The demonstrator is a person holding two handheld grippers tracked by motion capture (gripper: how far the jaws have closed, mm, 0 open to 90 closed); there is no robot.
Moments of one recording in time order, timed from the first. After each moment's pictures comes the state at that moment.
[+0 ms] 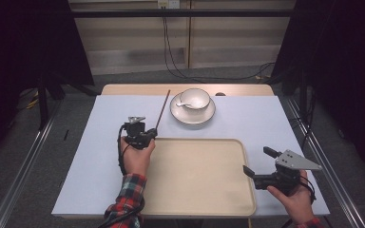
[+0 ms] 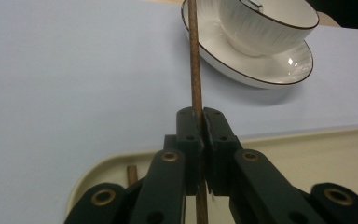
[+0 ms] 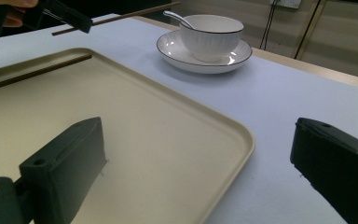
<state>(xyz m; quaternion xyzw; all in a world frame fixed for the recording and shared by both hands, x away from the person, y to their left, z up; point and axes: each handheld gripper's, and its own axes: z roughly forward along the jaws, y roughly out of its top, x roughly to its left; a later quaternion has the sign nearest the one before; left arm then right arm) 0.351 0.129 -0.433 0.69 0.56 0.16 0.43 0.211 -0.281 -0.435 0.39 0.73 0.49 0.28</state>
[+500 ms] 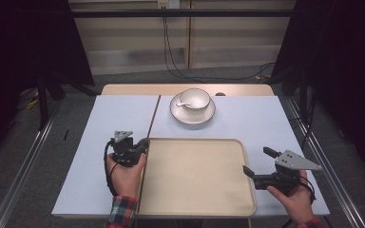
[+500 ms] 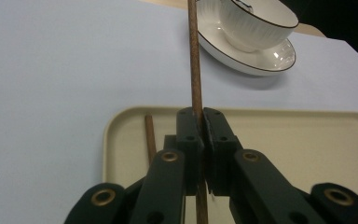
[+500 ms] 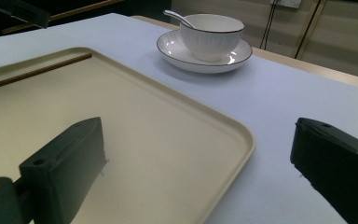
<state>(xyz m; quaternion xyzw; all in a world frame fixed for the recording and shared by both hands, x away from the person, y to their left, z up) 0.296 0.151 -0.427 0.67 0.57 0.17 0.45 0.211 -0.281 -0.435 0.39 0.73 0.49 0.28</state>
